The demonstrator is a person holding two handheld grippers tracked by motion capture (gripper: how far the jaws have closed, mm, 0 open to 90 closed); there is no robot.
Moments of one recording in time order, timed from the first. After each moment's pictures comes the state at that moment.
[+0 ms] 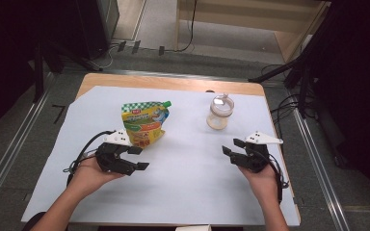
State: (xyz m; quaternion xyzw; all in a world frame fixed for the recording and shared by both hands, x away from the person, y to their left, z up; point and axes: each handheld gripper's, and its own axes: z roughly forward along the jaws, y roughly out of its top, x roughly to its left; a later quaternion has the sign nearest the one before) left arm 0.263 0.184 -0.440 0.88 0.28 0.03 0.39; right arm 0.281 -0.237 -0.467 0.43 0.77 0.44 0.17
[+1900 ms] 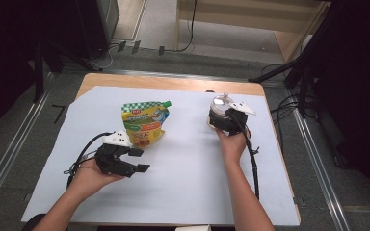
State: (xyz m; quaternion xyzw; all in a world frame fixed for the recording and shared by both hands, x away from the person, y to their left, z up) left arm 0.261 0.185 -0.440 0.87 0.28 0.00 0.41; right arm 0.401 -0.185 -0.497 0.55 0.65 0.45 0.28
